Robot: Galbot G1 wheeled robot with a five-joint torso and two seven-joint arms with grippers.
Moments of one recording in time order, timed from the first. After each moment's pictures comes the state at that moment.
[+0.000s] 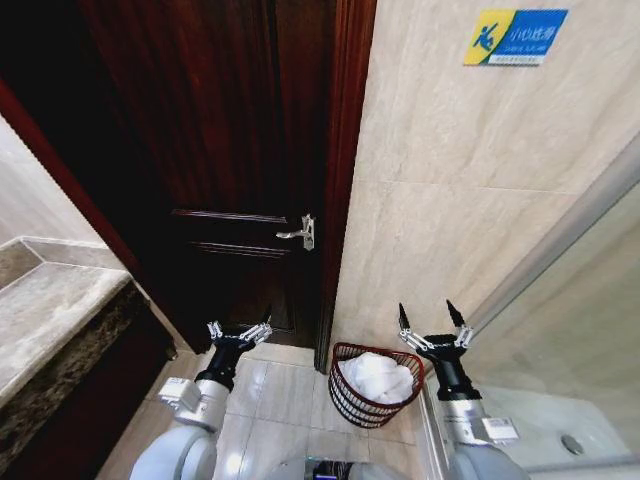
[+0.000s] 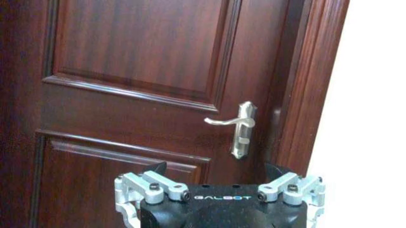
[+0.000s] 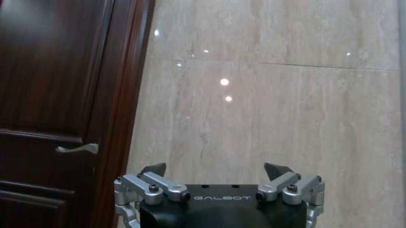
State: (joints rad) left arm 1.82 -1.61 -0.60 -2.46 -0.19 0.17 0.17; right arm -1.81 1.56 0.64 2.32 0.01 0.27 -0.15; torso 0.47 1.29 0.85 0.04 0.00
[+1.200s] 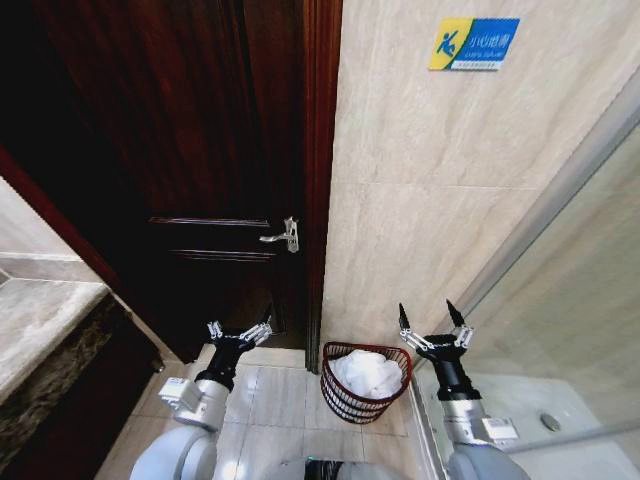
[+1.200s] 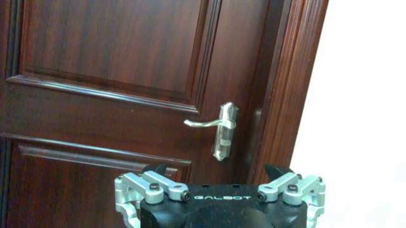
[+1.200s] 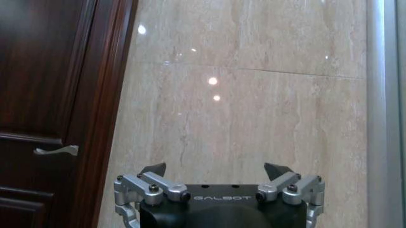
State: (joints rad) left arm 1.82 -1.61 -0.60 -2.46 -0.19 0.17 0.17; right arm -1.81 1.56 0.64 2.32 0.01 0.27 -0.15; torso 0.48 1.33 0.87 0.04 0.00
